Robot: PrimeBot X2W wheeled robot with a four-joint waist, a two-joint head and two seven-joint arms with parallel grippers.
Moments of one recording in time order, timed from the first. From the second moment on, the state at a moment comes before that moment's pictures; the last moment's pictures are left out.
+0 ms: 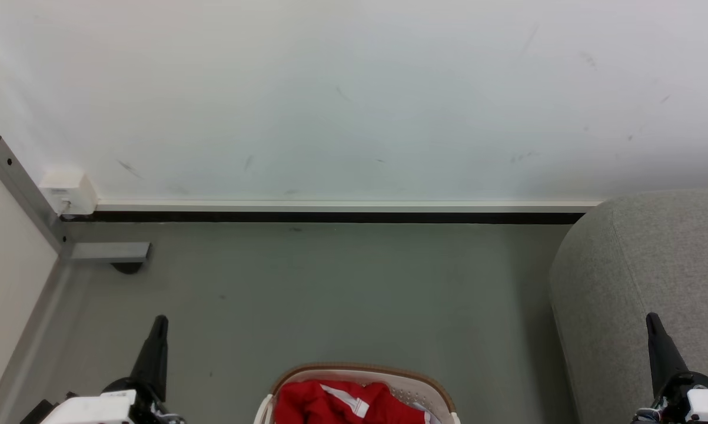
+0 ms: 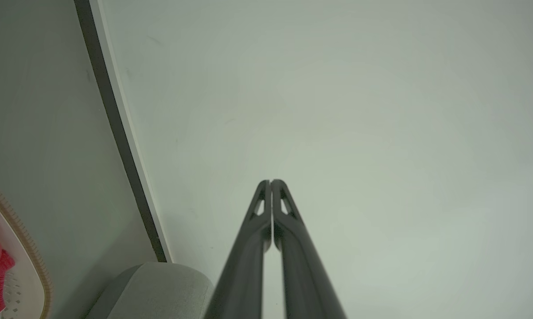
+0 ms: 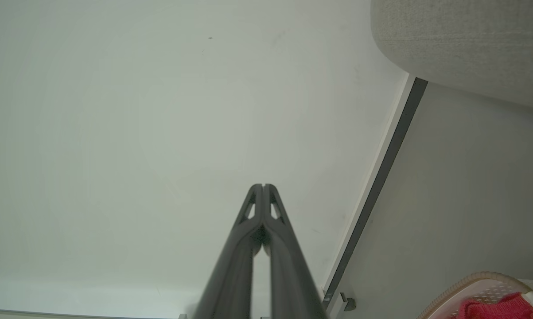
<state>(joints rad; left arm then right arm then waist) -0.10 0.05 0.11 0.25 -1.62 -0.13 0.11 -0.10 -0.05 -0.11 0.24 1.61 0.13 0.11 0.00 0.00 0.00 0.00</state>
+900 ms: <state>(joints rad) -0.10 0.05 0.11 0.25 -1.62 -0.13 0.11 -0.10 -0.05 -0.11 0.24 1.61 0.13 0.11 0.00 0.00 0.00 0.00</state>
